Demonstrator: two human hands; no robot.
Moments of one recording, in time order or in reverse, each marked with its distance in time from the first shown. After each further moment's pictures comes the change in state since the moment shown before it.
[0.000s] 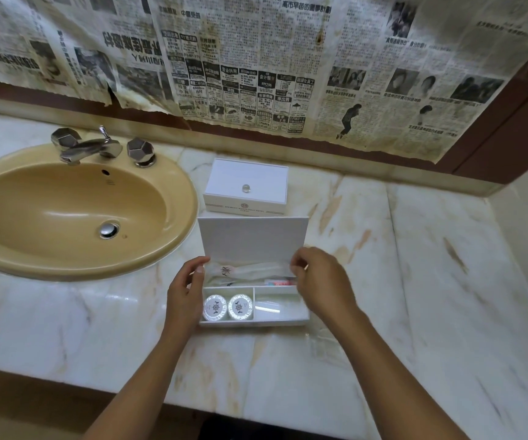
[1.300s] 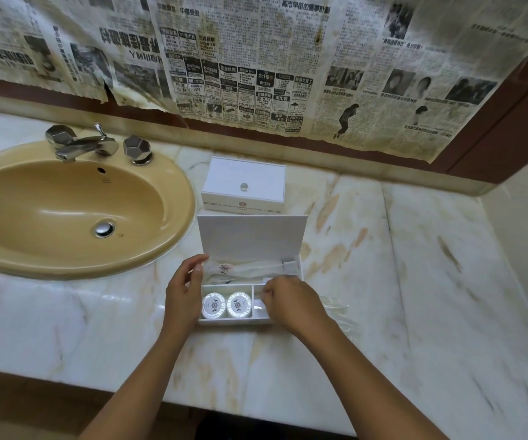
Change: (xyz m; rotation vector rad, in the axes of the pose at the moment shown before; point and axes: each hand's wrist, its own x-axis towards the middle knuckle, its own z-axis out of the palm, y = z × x) left_hand 0.001 -0.002 0.000 0.002 0.001 0.007; right_hand -0.015 -0.014 0.041 -0.182 -0.375 0.022
